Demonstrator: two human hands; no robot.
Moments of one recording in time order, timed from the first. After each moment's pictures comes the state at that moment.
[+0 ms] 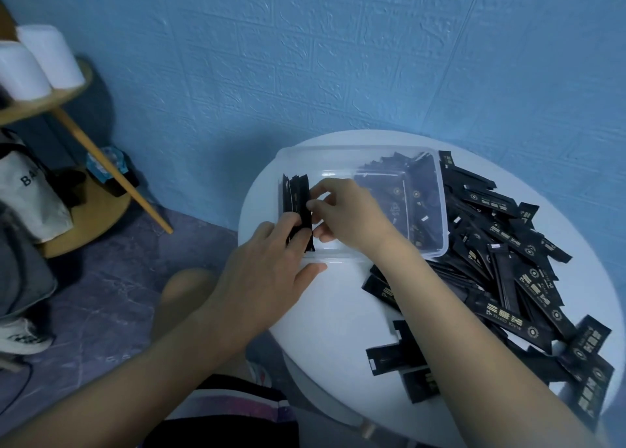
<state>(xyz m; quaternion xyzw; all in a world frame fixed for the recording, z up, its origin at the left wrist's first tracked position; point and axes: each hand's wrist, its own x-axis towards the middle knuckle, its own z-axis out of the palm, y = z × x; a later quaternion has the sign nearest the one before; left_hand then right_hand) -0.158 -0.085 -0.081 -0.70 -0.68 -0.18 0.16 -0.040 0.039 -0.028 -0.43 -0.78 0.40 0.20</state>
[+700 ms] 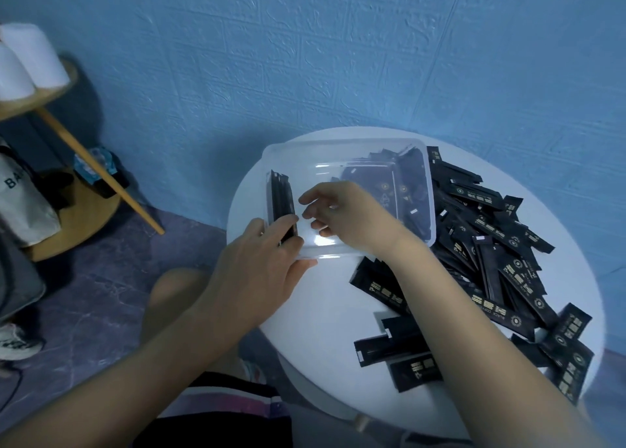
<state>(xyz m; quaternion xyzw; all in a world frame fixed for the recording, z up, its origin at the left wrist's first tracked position) -0.156 -0.083 -0.080 -0.71 -0.66 -0.16 0.17 -0.015 0.035 -0.022 -0.40 -0.79 0.44 0.18</state>
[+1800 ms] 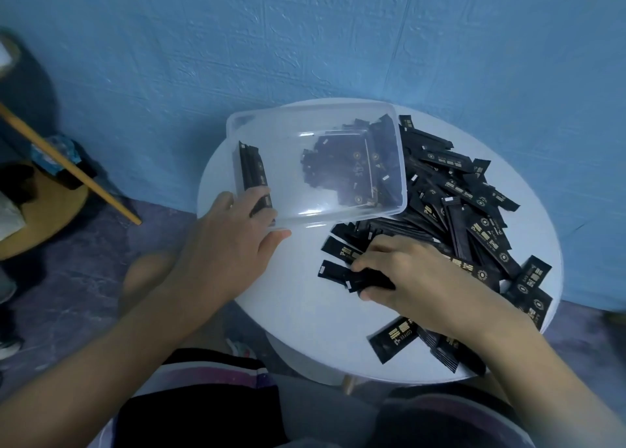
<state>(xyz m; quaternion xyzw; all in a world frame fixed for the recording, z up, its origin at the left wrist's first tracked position) -0.151 -0.086 -0.081 -0.71 -0.67 -0.18 0.14 0.121 -0.041 -0.037 -0.36 -0.92 0.13 0.01</state>
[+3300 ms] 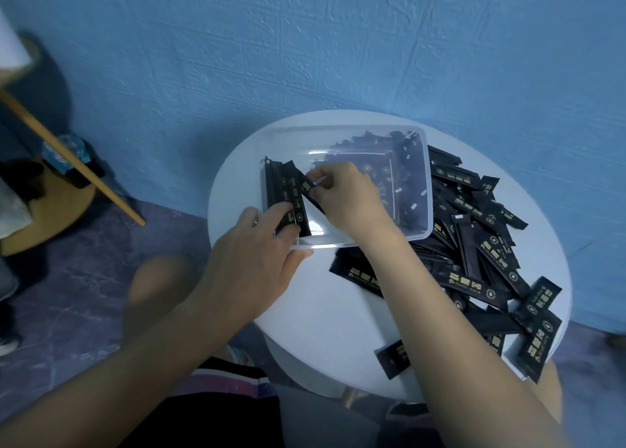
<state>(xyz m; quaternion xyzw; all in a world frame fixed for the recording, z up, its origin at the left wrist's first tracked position) -0.136 -0.090 -0.087 -0.71 -0.66 -0.18 0.17 -0.006 0.028 -0.022 -0.51 -0.79 0.26 0.21</state>
